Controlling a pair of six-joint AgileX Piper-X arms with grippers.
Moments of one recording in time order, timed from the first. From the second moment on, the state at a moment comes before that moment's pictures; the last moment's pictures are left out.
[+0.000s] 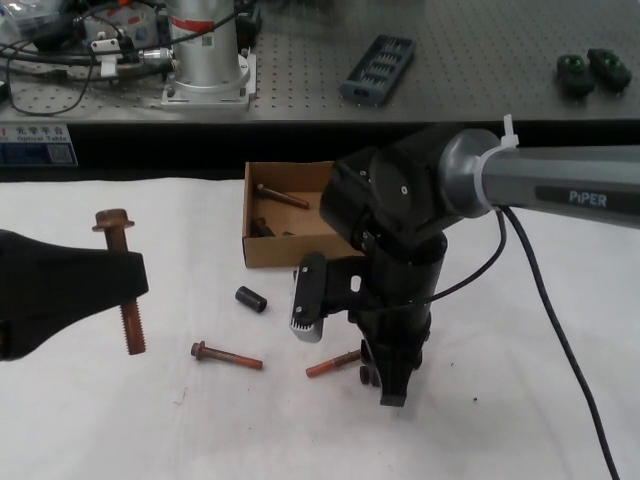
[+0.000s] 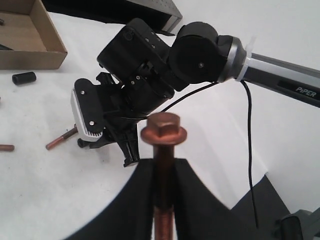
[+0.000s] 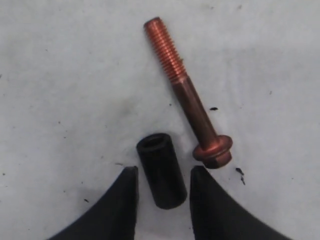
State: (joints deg) left arm -18.5 35.3 -39.2 33.7 33.2 -29.0; right arm 43.2 117.2 -84.5 58.8 2.0 -45.9
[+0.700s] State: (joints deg) left arm -18.5 35.0 -39.2 34.1 33.2 -29.0; right arm 43.4 117.5 -80.3 57.9 0.0 -44.7
